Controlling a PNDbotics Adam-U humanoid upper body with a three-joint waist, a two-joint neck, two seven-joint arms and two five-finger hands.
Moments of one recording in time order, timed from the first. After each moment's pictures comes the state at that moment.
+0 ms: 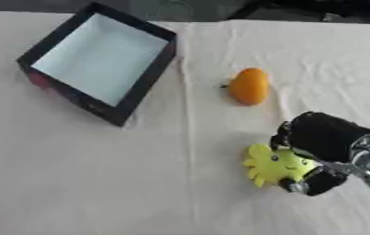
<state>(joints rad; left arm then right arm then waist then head) -0.12 0.37 0.17 -1.80 0.13 -0.03 0.42 -0.07 -0.85 0.26 -1.98 1.06 -0.24 0.50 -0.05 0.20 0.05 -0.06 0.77</state>
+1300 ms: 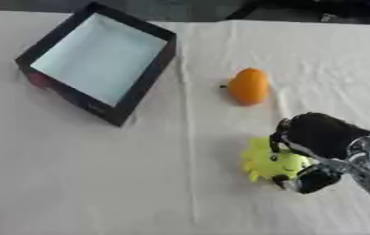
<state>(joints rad) -0.12 0.37 0.18 -1.81 0.13 -0.03 0.42 -0.06 -0.84 0.26 -1.99 0.93 -0.15 0.41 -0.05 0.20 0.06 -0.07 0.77</state>
